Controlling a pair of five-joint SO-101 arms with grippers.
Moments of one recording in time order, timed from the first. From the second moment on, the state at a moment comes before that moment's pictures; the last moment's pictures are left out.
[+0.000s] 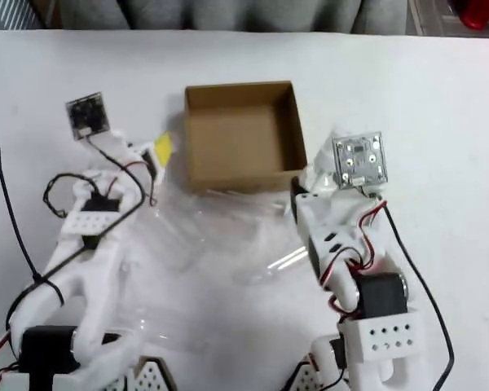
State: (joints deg) left arm -5.3 -16.3 54.9 7.0 21.0; right arm -11.5 -67.5 53.8 53.8 2.5
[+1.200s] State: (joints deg) left arm -5.6 -23.7 59.7 14.8 20.9; right arm -15.0 -69.8 58.2 44.2 4.5
